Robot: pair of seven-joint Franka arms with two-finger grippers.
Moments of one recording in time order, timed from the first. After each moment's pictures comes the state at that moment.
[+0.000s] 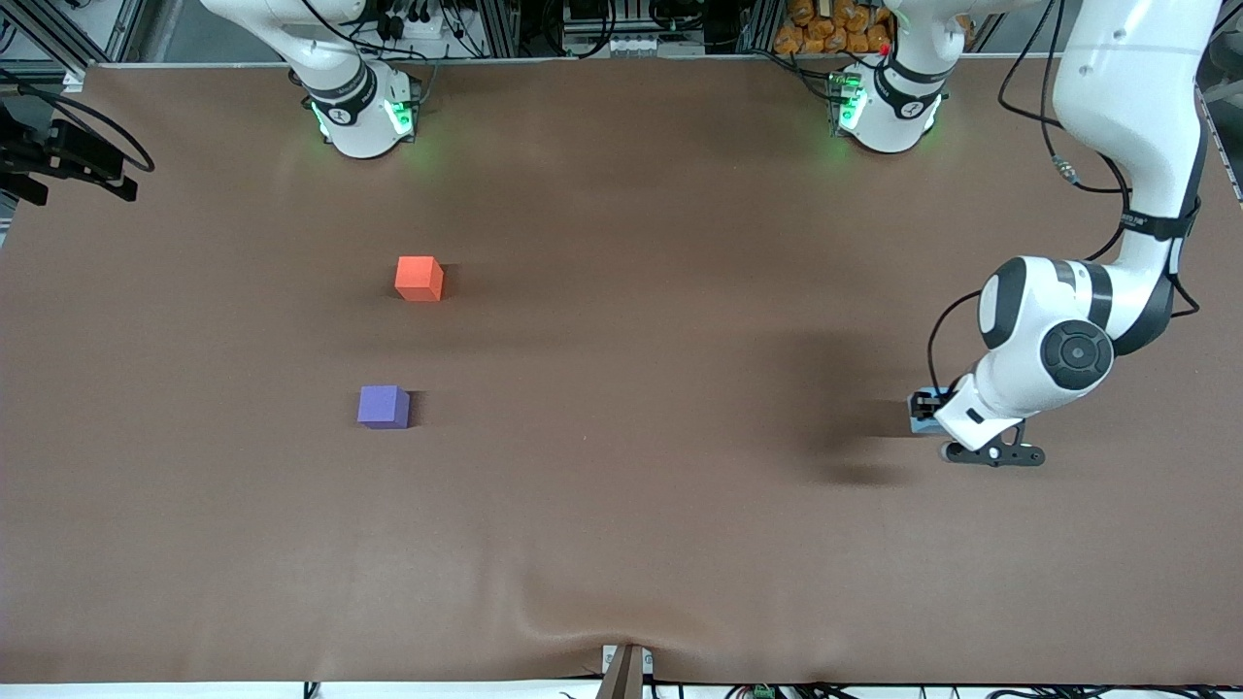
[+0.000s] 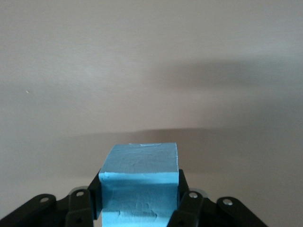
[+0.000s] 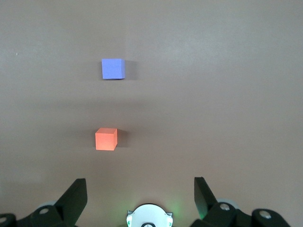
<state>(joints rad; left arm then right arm) 0.01 0.48 -0.16 -1.79 0.16 2.18 -0.17 -0.06 -0.05 0.02 -1.48 0.03 1.33 -0.06</state>
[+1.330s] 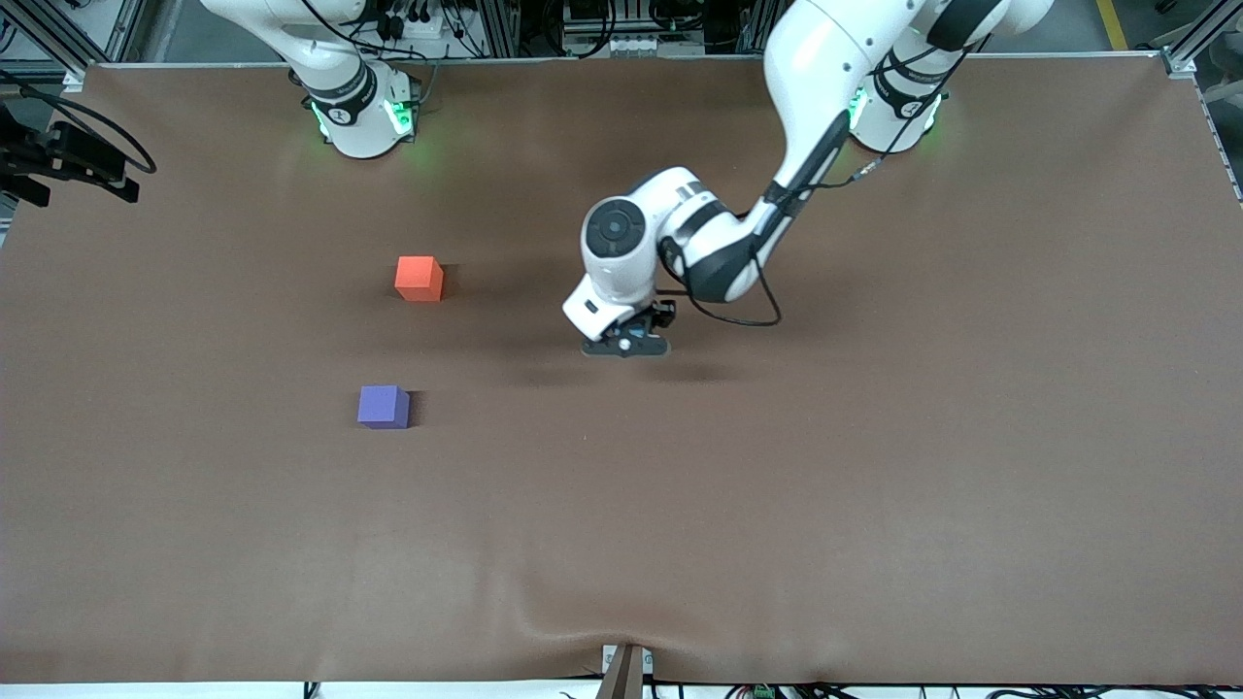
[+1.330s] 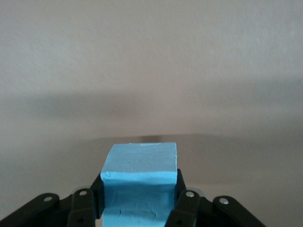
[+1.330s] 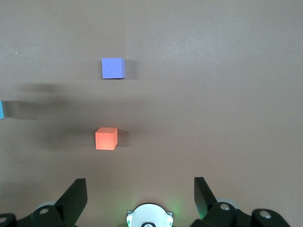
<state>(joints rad) -0.70 0.74 -0.21 -1.46 0.13 2.10 -0.89 -0.06 -0.05 0.03 -1.49 0.03 1.33 -0.06</state>
